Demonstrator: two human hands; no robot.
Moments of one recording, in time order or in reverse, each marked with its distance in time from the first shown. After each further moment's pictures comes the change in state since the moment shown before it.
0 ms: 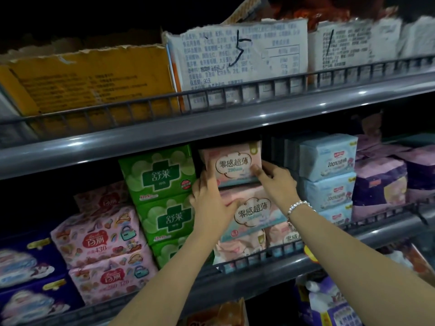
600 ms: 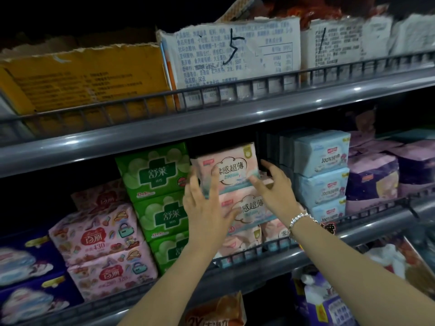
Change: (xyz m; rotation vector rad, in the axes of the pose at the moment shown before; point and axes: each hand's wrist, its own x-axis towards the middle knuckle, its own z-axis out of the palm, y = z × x) left_hand -0.027 -0.009 0.008 0.323 0.126 0.138; right_hand -0.030 0.009 0.000 0.151 0.026 -0.010
